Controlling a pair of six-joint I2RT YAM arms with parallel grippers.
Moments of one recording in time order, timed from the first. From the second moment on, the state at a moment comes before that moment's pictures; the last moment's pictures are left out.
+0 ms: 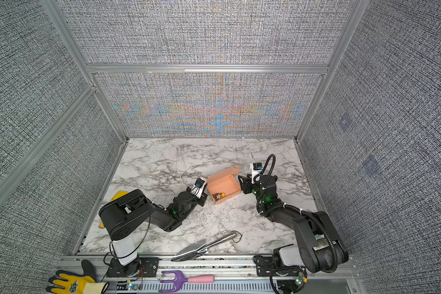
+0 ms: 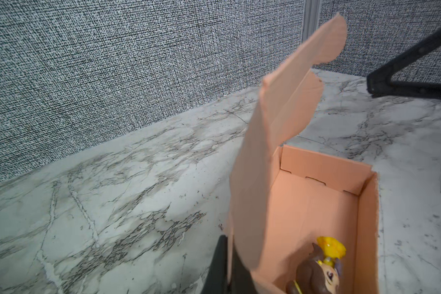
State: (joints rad) left arm -0.87 1.84 0.52 1.13 -0.27 0.05; right arm 0.25 1.38 0.44 0.63 -0.23 0.23
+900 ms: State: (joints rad) left arm -0.75 1.79 0.60 0.98 -0.05 0.03; right arm 0.27 1.52 0.53 0.61 -0.42 0.07
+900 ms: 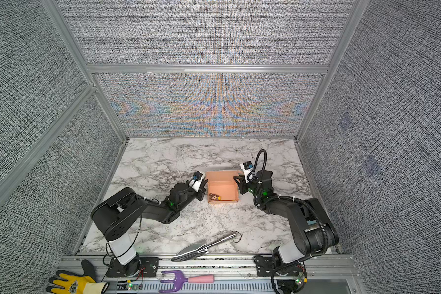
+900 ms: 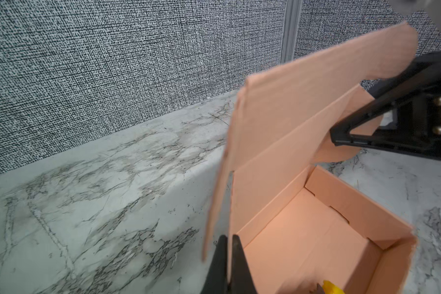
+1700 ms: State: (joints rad) left arm -0.75 1.81 0.59 0.98 -0.06 -0.10; right arm 0.43 1.41 0.53 0.49 -0.09 0.08
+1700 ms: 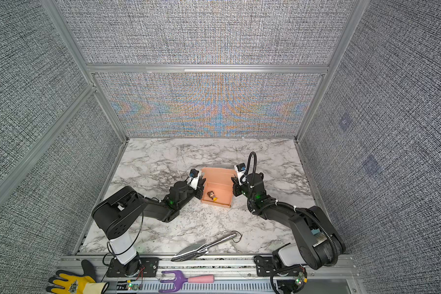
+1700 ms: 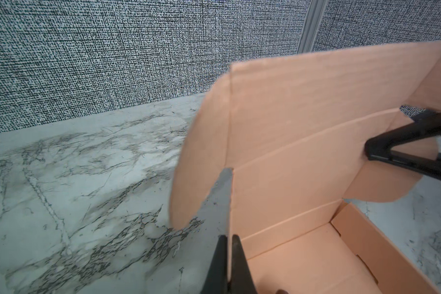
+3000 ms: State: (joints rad) left arm -0.75 1.81 0.64 0.95 -0.13 -0.16; right arm 0.52 1.34 0.50 0.46 0.06 0.14
